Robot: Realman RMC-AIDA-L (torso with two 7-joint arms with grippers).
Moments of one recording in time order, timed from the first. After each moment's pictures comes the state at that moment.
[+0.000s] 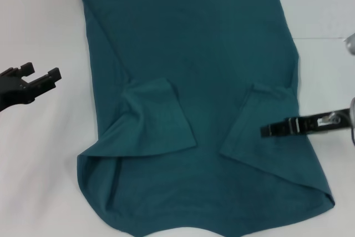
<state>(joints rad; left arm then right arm) -0.40 -2.14 0.46 0.80 1.85 1.24 -1.46 0.52 2.10 -1.02 -1.04 -2.34 -1.32 2.54</state>
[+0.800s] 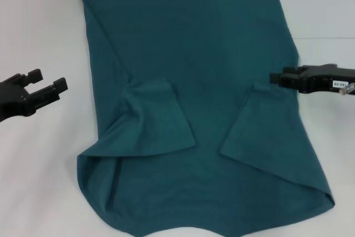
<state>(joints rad) -0.37 -2.13 0.45 0.83 1.87 1.41 -1.47 0.48 2.09 -0.91 -0.99 -2.03 -1.17 1.98</state>
